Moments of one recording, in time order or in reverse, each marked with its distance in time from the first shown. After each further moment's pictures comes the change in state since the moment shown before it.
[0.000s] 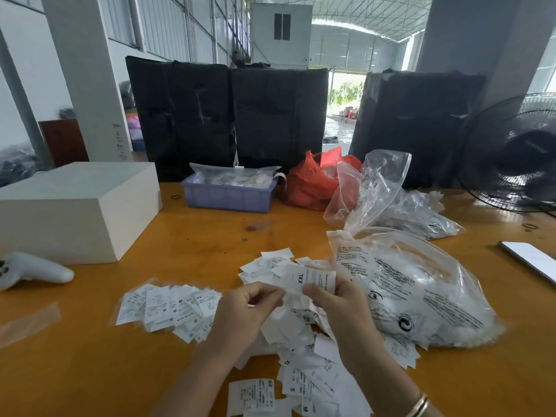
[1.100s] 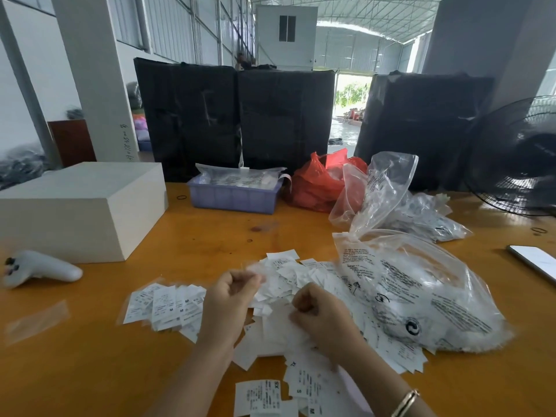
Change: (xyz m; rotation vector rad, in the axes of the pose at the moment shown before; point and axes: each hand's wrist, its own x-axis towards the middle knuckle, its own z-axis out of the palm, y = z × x) left_hand 0.004 -0.001 -0.012 -0.177 0.301 -0.223; right_hand 0.013 0.023 0.009 -0.733 -0.201 -0.138
